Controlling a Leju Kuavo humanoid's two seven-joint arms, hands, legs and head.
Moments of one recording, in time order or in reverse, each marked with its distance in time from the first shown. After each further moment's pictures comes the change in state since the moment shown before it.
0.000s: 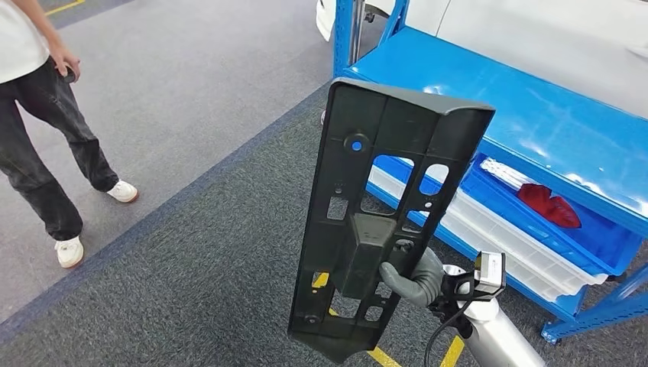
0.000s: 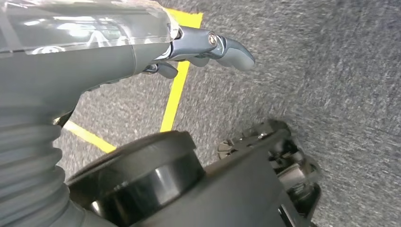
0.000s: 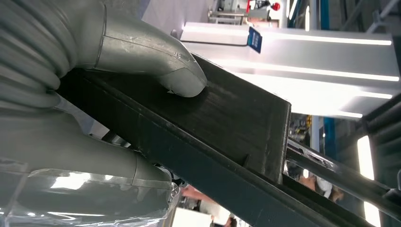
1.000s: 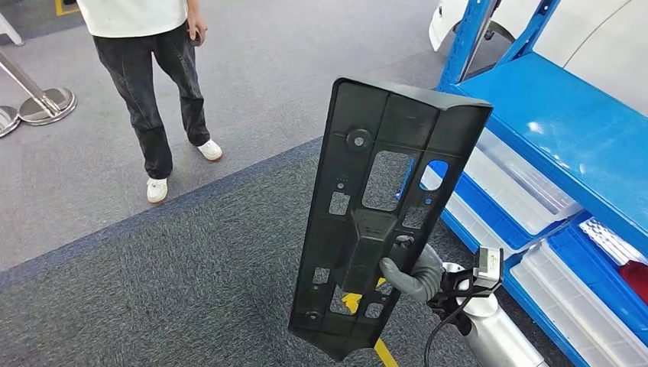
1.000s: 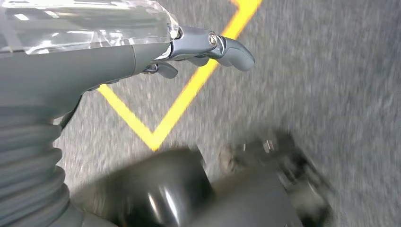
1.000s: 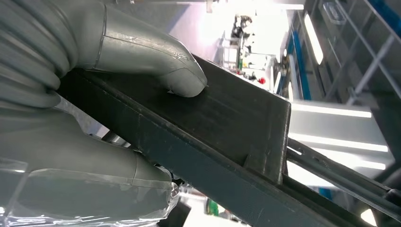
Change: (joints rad) left arm 0.002 0.002 0.001 0.000 -0.008 0.008 0.006; right arm -0.007 -0.001 -0.001 0.031 -0.006 0.002 -0.004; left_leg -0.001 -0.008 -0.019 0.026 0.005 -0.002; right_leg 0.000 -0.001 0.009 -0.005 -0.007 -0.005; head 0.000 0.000
